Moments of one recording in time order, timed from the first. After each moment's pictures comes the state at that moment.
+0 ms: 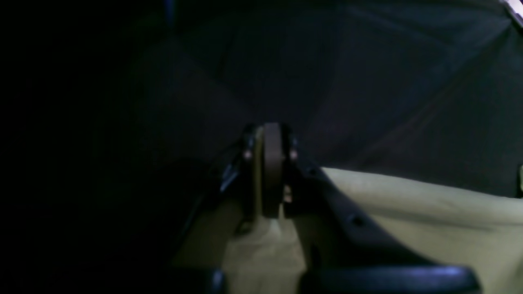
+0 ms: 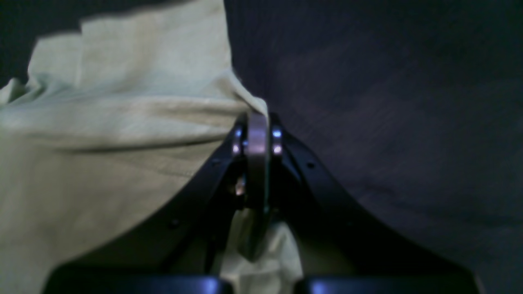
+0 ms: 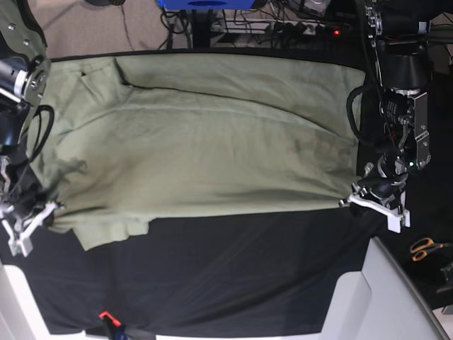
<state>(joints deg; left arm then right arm) -8.2 -20.2 -9.7 65.3 -34.0 -9.1 28.7 25.2 16.2 26.4 43.9 -7.8 34.5 -26.5</state>
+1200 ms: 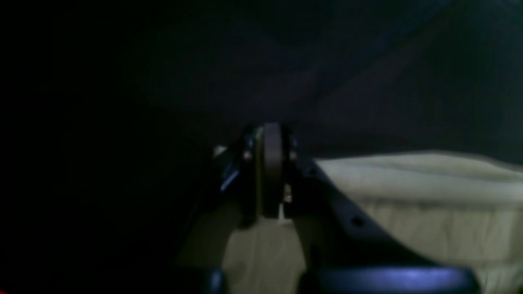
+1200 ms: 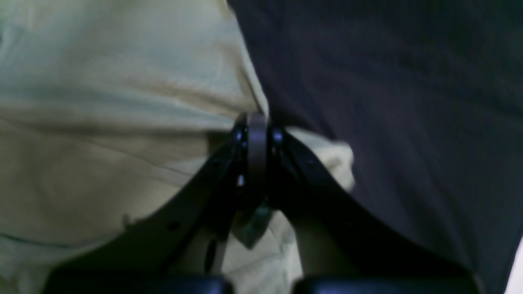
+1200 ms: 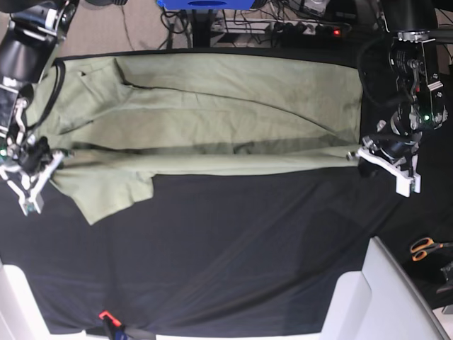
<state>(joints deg) 9.5 -21.5 -15.8 86.9 -34.1 -9.2 40.3 6.3 10.3 26.4 72.2 -7.6 34.4 -45.0</state>
